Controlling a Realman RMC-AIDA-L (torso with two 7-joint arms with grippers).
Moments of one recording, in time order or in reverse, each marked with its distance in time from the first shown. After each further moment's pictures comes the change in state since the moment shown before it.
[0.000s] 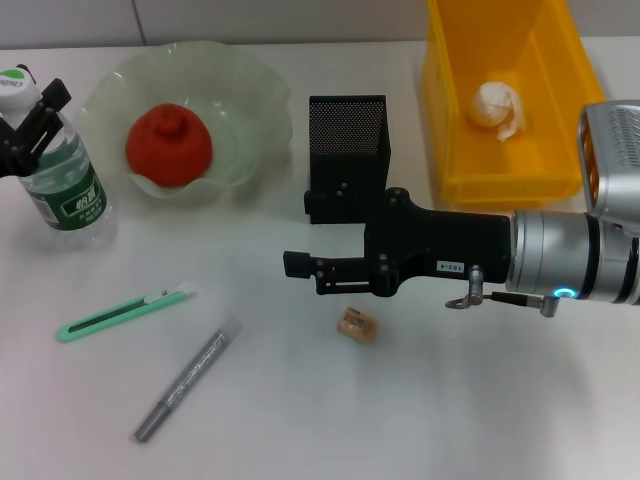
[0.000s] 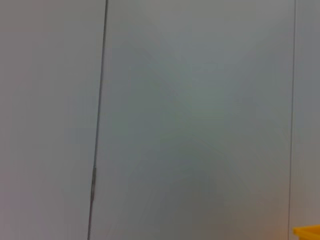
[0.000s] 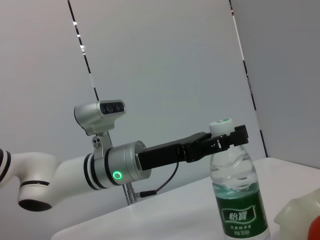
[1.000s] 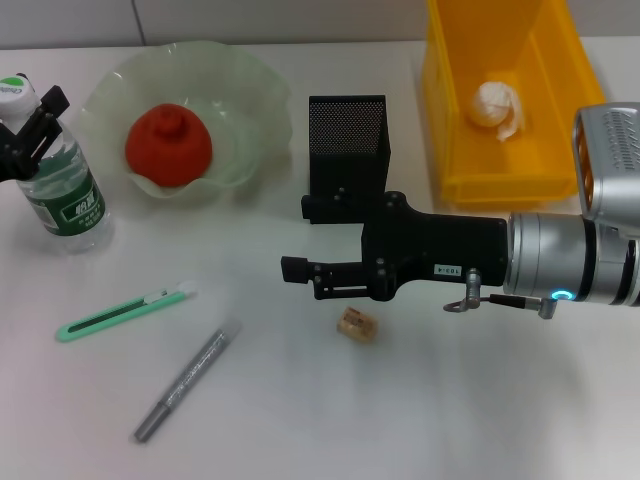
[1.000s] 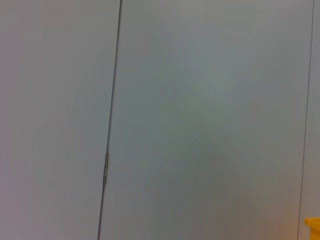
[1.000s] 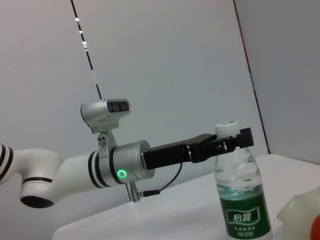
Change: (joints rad) left arm -0.002 0.000 0.000 -0.012 0.000 -0.039 -0.009; right arm 0.003 0.000 -0.012 0.001 0.000 0.005 -0.002
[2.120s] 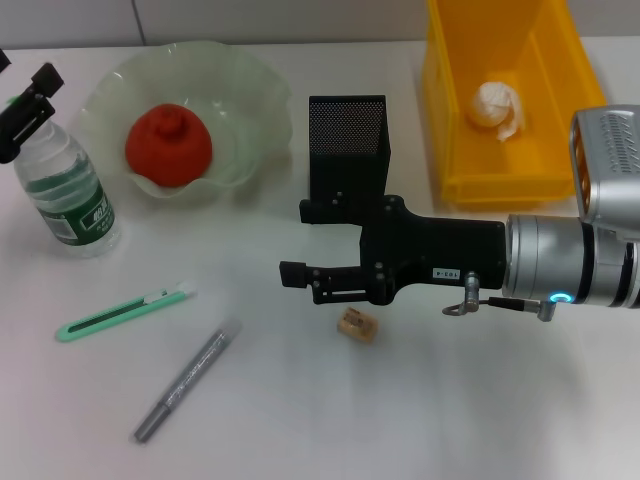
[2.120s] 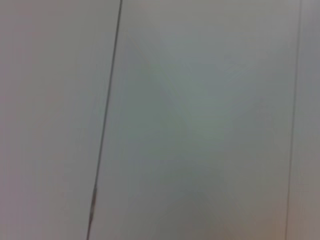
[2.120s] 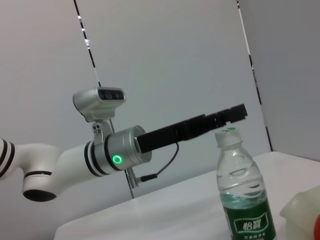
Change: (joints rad) left arm 0.016 0.006 -0.001 0.034 -0.041 0.100 -0.049; right arm 0.000 0.000 -0.011 0.000 0.001 0.002 0.000
